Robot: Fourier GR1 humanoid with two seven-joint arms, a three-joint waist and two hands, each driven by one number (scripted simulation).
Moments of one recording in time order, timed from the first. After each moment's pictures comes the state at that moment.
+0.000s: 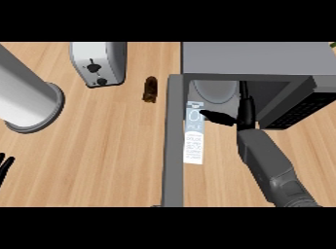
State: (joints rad) left arm 0.31 0.09 0.45 -1.81 0.25 -0.69 -0.23; right arm -0.79 -0.06 -0.16 -0.23 -0.03 -0.50 -0.89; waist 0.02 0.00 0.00
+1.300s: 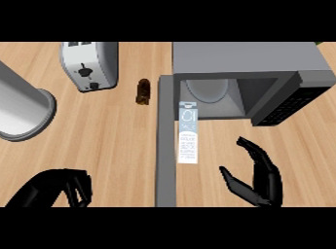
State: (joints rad) left arm 0.24 0.01 0.09 -1.87 0.02 -0.71 -0.16; right arm 0.05 -0.06 0.17 -1.17 -0.22 -0.17 -0.84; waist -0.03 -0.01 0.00
